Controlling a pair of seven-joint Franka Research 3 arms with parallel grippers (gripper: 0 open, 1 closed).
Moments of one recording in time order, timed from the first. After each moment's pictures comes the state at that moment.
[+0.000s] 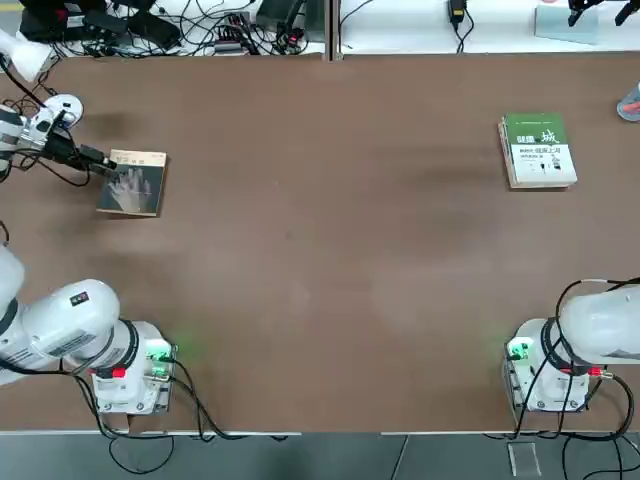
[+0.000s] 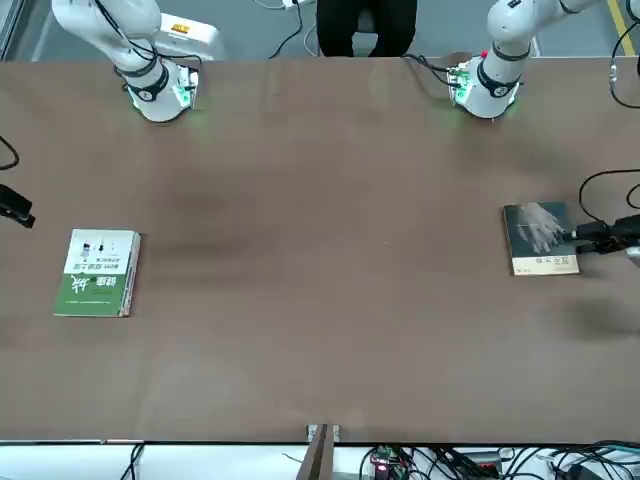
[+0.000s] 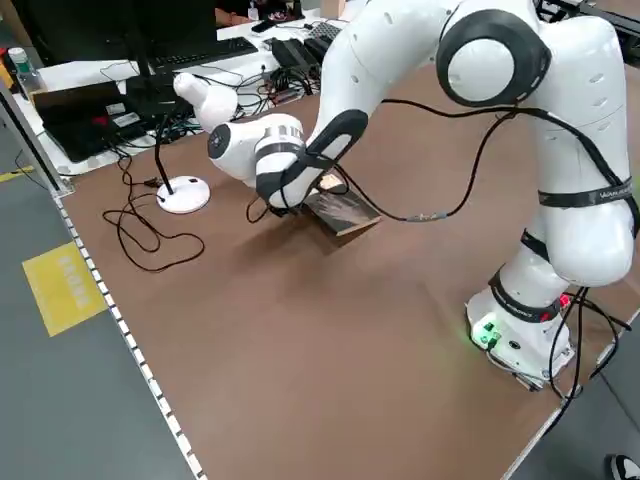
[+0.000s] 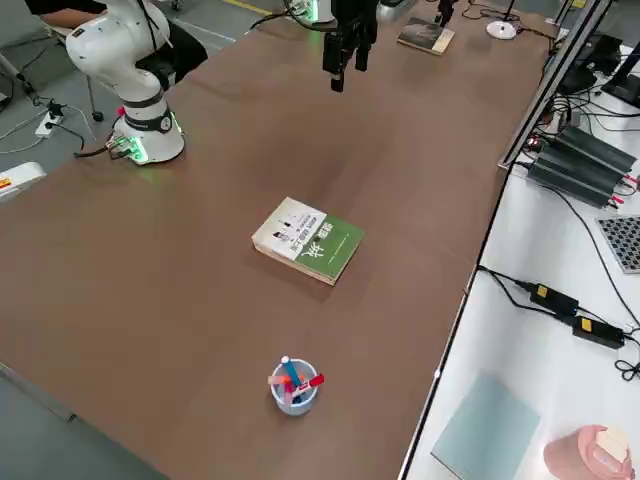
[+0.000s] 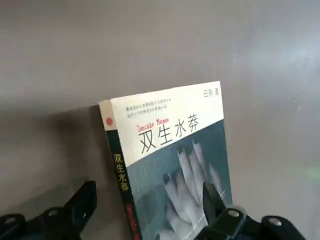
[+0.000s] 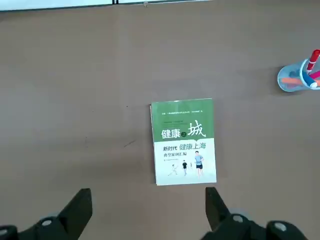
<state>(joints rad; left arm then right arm) 0.52 0.57 -0.02 -1.92 -0.64 2.01 1.09 -0.09 0.08 0.09 -1.53 -0.05 1.69 0.08</state>
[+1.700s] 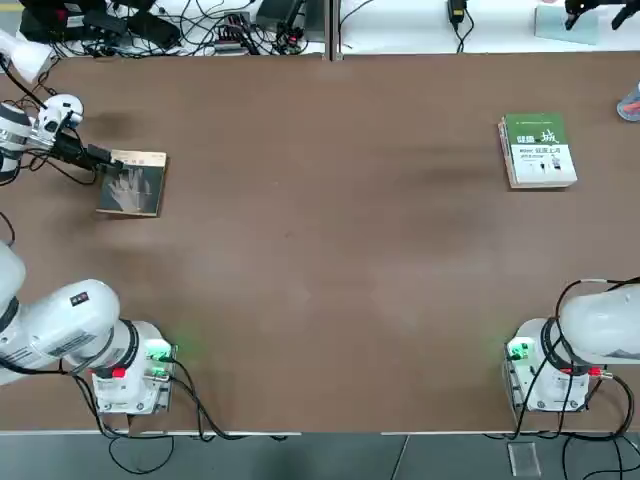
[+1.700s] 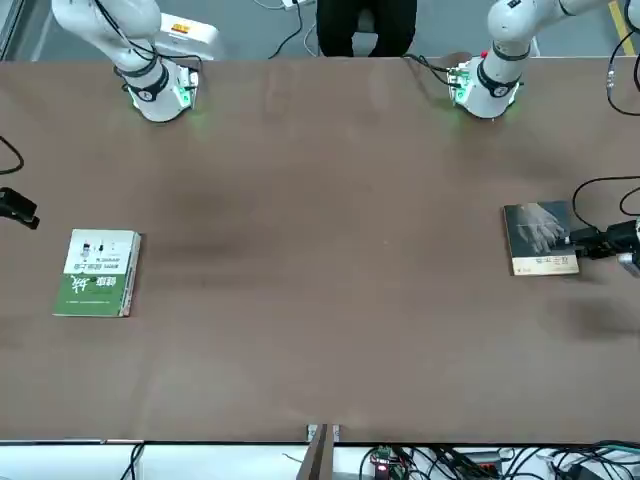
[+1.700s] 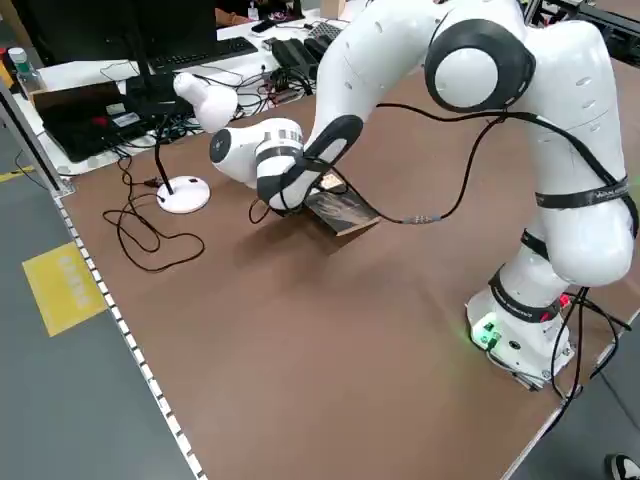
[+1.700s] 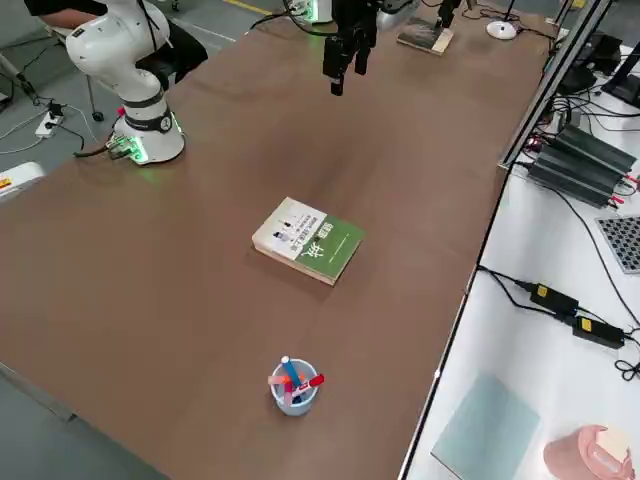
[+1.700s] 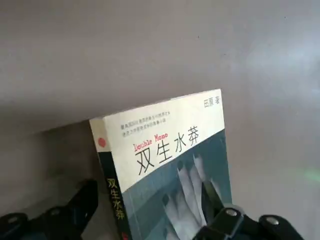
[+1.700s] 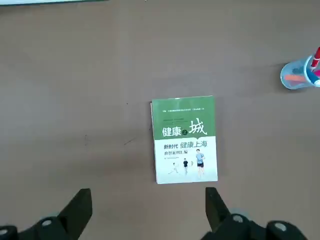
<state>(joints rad) 0.52 0.61 -0.04 -1.89 -0.66 2.01 1.09 -0.09 0.08 0.10 -1.54 -0.05 1.69 0.08</state>
